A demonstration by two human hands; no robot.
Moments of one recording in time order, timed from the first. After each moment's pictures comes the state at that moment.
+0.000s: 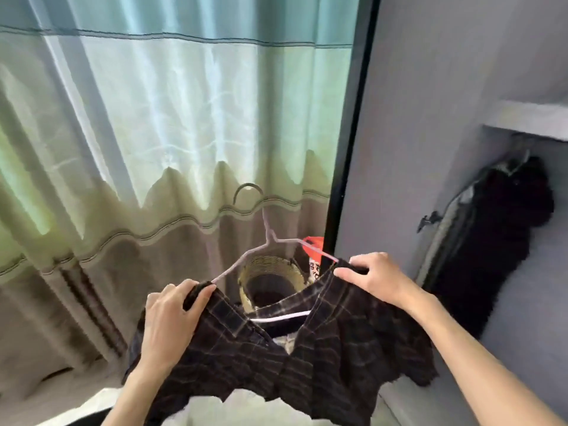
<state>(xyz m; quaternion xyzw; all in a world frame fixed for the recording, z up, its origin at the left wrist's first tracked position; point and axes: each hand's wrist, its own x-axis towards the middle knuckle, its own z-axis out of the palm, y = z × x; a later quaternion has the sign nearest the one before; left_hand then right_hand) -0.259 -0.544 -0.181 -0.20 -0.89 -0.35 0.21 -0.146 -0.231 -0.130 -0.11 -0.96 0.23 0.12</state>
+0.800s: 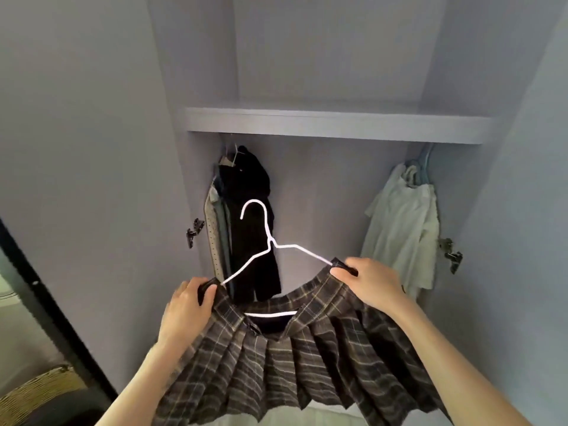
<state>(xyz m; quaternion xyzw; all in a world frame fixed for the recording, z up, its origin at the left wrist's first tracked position) -0.197 -0.164 -0.188 -0.57 -0.74 -0.33 -0.10 0.111 -0.115 -0.129 -0.61 -0.77 0.08 0.16</state>
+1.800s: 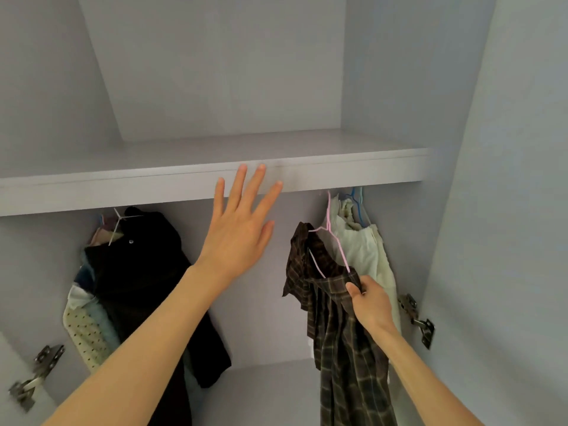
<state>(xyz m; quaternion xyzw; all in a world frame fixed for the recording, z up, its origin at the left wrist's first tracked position) 0.012 0.133 -0.030 -0.82 -0.40 -0.29 0.31 0.235 0.083 -0.157 -0.71 -0.48 0.22 0.46</state>
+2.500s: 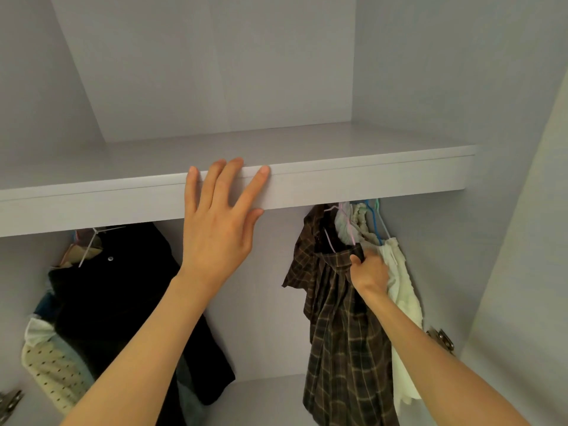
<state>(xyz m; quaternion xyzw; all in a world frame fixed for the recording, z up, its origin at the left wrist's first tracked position) 0.027 0.208 -0.025 -0.73 -0.38 -0.41 0.39 0.269 0.242 -0.154 -0.78 -0.43 0.14 0.44</state>
